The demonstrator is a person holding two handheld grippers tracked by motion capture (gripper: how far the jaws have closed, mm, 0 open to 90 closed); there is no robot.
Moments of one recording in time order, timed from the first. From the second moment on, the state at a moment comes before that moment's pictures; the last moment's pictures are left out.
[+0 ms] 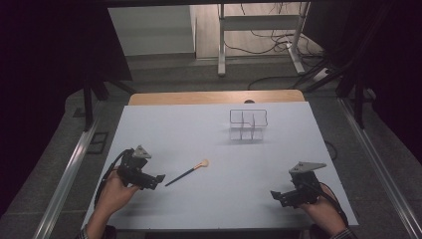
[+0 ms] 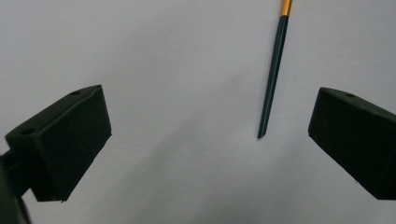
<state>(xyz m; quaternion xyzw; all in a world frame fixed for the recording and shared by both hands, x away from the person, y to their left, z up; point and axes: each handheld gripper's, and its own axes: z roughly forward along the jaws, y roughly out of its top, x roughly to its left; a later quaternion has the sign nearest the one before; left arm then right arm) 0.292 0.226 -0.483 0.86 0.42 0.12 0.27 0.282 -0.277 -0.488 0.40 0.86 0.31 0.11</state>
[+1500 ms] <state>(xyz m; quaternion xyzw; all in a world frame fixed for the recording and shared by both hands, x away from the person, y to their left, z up) 0.326 0.183 -0.484 0.90 0.37 0.09 0.20 0.282 -0.276 -0.491 0.39 0.86 0.30 0.11</state>
